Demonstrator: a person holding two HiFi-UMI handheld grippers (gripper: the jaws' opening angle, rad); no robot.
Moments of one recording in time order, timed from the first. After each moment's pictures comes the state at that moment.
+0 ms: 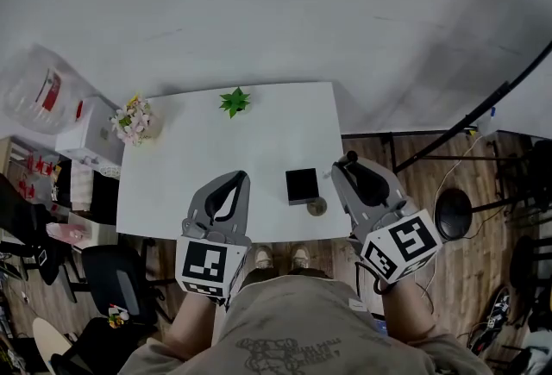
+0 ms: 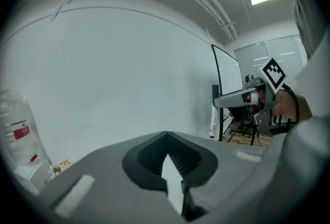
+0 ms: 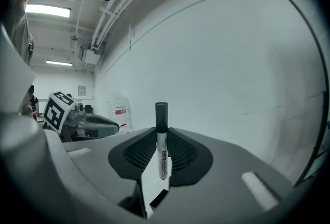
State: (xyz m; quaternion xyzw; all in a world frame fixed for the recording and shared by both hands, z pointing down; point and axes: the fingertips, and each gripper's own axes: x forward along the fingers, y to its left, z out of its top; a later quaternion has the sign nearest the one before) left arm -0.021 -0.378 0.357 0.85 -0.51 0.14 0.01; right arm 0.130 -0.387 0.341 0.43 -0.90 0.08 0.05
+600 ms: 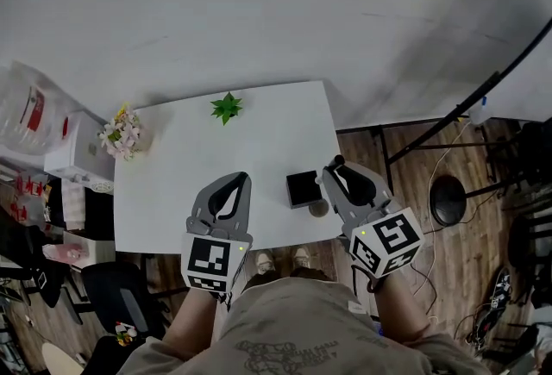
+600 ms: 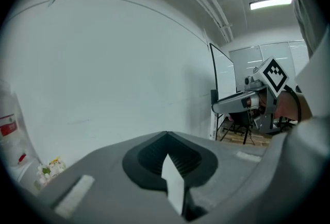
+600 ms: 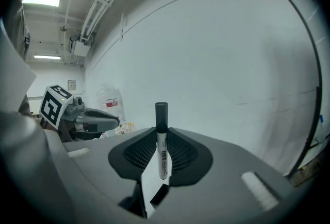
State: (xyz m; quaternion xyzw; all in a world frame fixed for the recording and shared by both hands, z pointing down) left arm -0.038 -0.405 0.383 0.87 -0.47 0.15 0.03; right arm 0.105 -0.403 0.378 0.48 -0.87 0.11 0.09
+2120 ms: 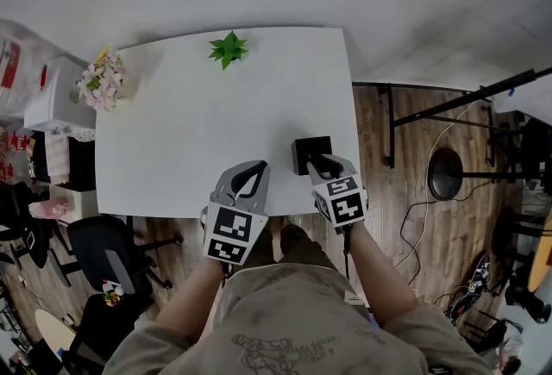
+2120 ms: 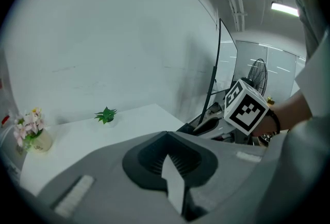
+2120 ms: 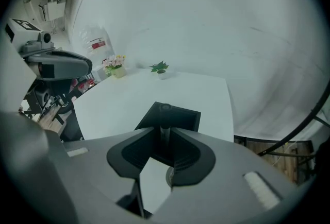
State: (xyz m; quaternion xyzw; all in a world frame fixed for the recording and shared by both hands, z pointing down) left arm -0.025 -0.397 0.548 0.86 -0.41 0.24 0.16; right arm 0.087 -0.405 0.653 0.43 -0.79 0.26 0.36
